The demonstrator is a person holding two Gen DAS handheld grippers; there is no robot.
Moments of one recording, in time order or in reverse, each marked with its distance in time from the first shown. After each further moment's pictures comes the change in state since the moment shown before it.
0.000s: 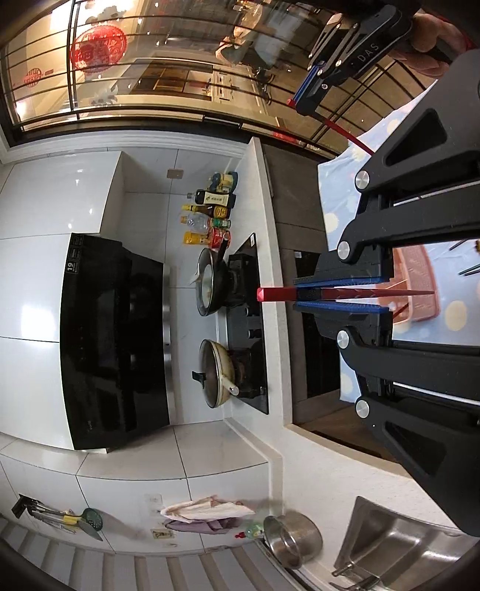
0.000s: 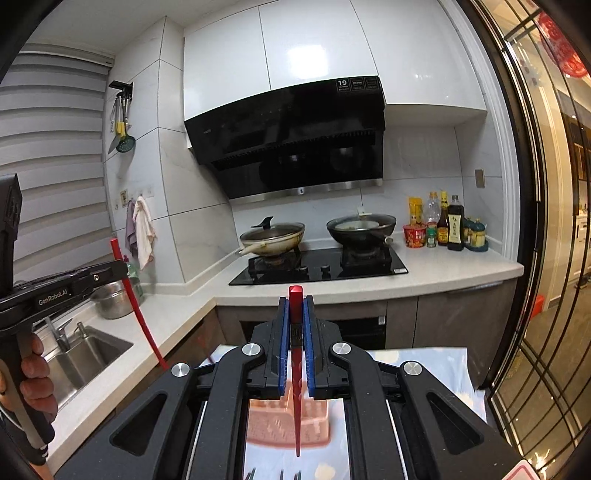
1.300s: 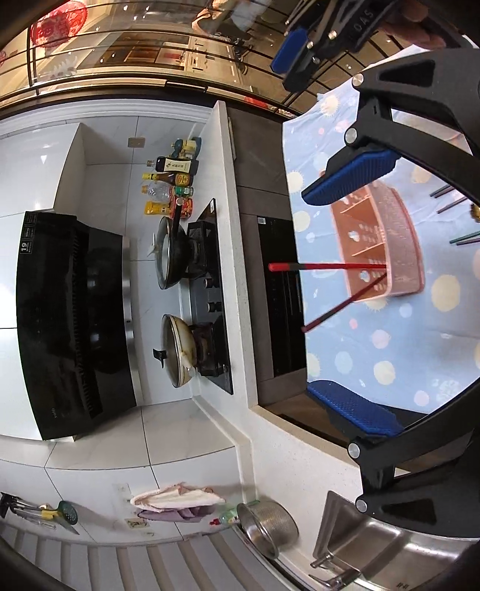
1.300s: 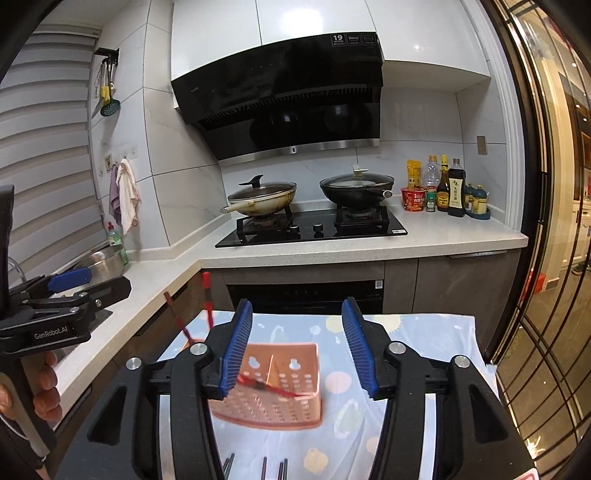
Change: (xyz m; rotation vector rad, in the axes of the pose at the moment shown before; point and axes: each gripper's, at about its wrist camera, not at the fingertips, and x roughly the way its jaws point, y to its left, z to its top) left arm 0.051 0.006 -0.069 0.019 0.113 0.114; right arm 0.046 -0.014 -0.058 0.006 0.133 -0.021
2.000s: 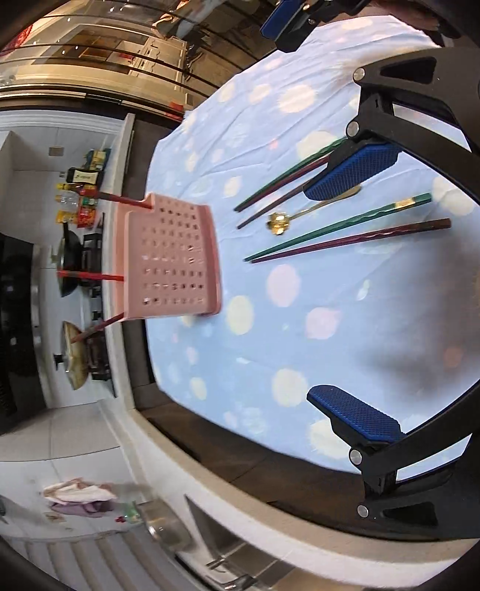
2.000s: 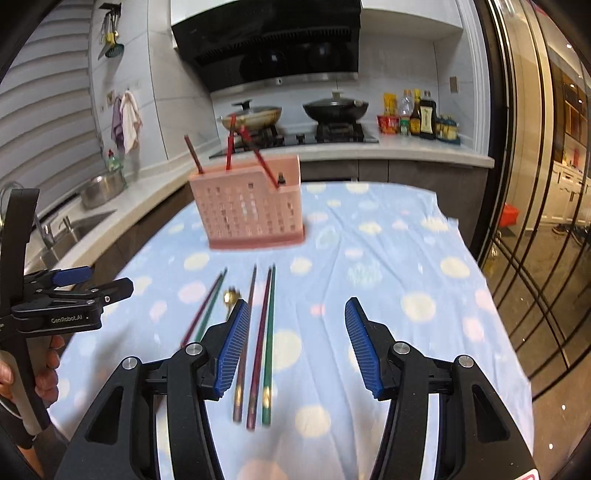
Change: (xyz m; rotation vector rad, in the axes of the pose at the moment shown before) left arm -0.058 -0.023 -0.208 -0.030 0.326 -0.041; right arm -0.123 0.001 -0.197 -0.005 0.236 -0.080
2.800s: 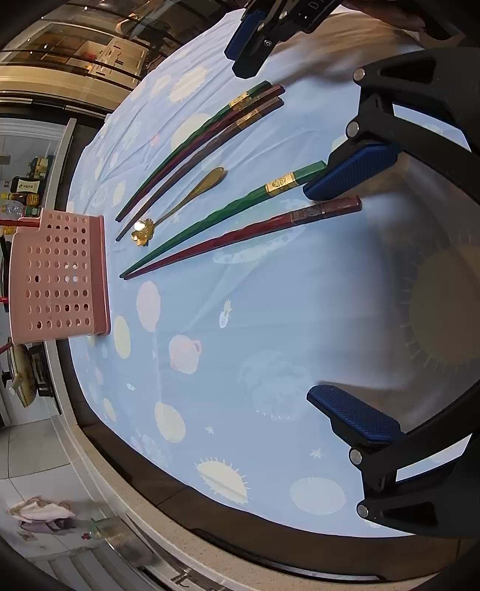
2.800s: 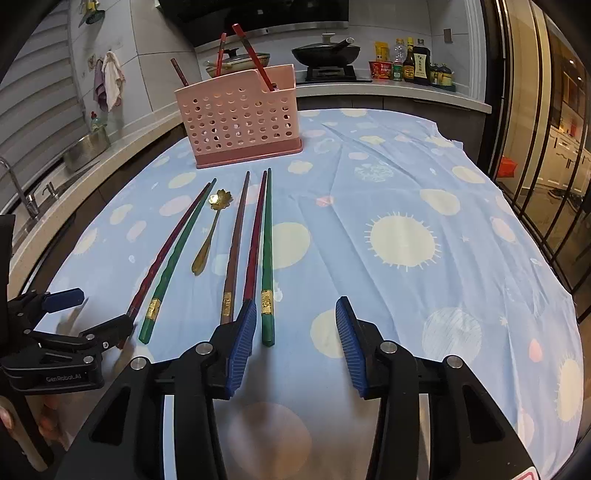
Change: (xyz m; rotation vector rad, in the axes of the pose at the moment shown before) left arm 0.035 -0.013 -0.093 0.053 0.152 0.003; right arm 0.045 0.013 -0.075 0.040 0.158 -0.026
